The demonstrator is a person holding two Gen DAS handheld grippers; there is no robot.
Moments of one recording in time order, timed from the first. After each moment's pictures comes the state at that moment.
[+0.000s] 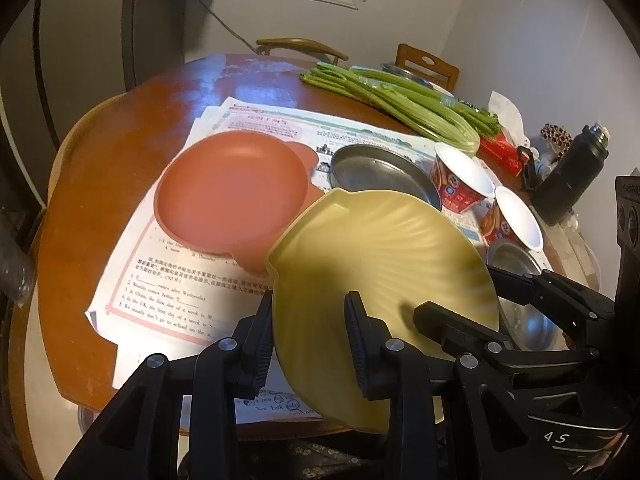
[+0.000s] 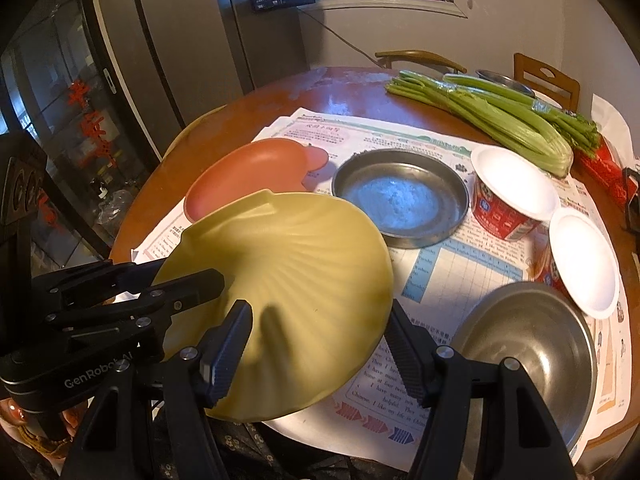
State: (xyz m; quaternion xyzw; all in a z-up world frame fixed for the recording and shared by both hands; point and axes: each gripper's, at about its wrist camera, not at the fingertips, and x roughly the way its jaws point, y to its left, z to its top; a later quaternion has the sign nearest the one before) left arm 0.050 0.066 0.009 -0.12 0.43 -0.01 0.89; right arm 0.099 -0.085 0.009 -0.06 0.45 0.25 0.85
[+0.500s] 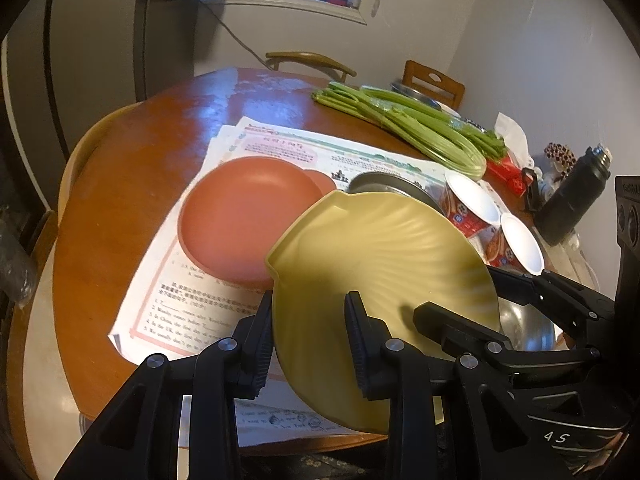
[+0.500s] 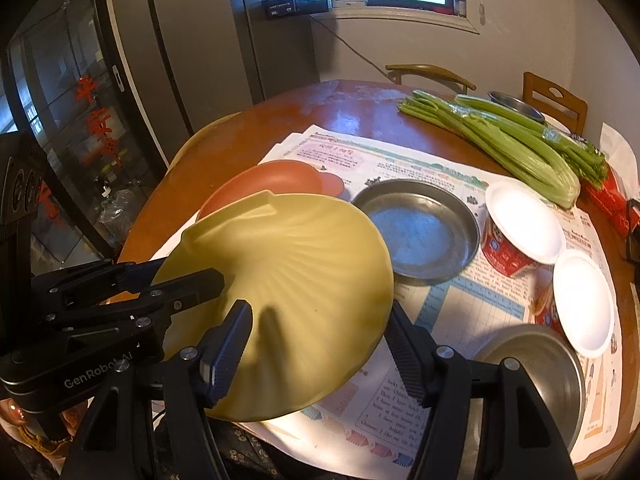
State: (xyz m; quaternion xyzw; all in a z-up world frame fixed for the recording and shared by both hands) left arm 0.054 0.088 0.023 -0.13 0.41 0.00 0.90; right arm 0.109 -0.062 0.026 -0.08 0.44 0.26 0.86
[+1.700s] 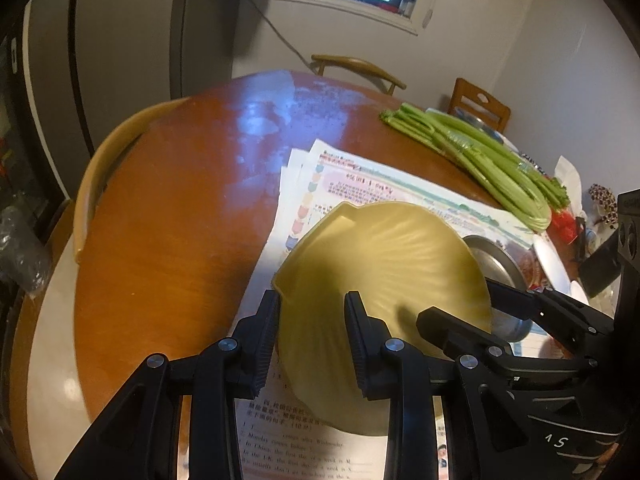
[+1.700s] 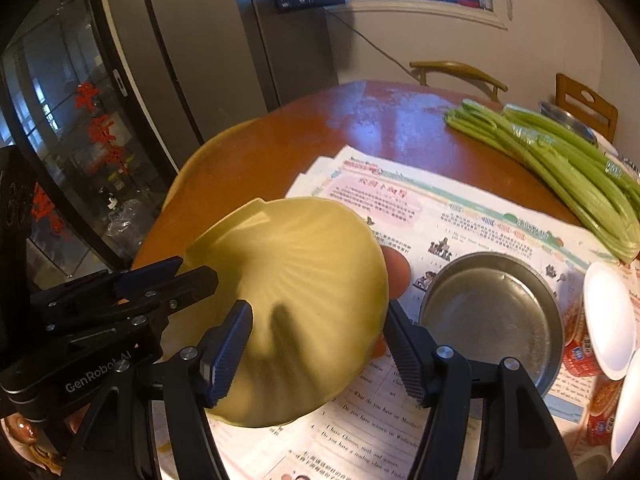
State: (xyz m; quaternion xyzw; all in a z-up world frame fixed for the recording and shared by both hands) left arm 0.135 0.179 0.002 -0.15 0.42 0.06 0.89; right arm 0.205 0.020 0.001 -0.06 0.46 0.28 0.84
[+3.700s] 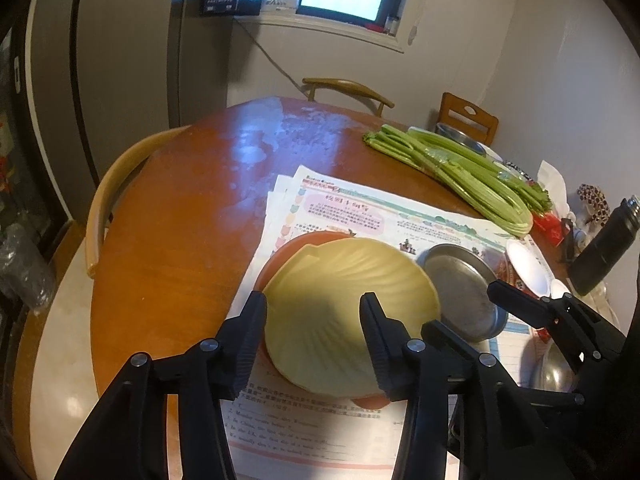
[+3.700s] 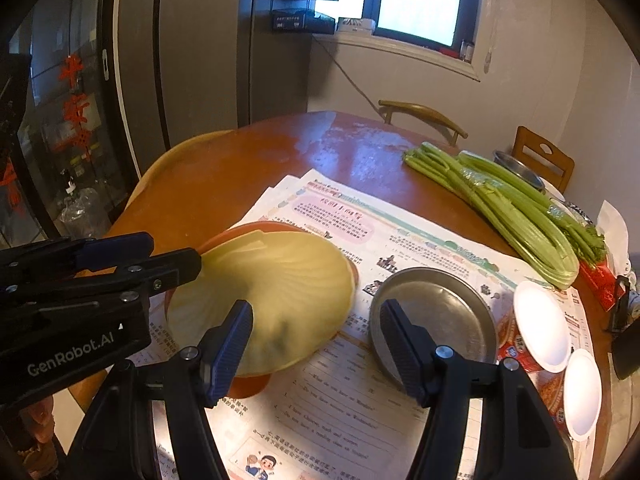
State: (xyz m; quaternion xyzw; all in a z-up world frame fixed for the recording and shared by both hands) left arm 0.107 0.156 0.040 -0.13 0.38 0.06 0.91; right arm 0.153 0.012 0.027 -0.15 0.37 0.21 0.89
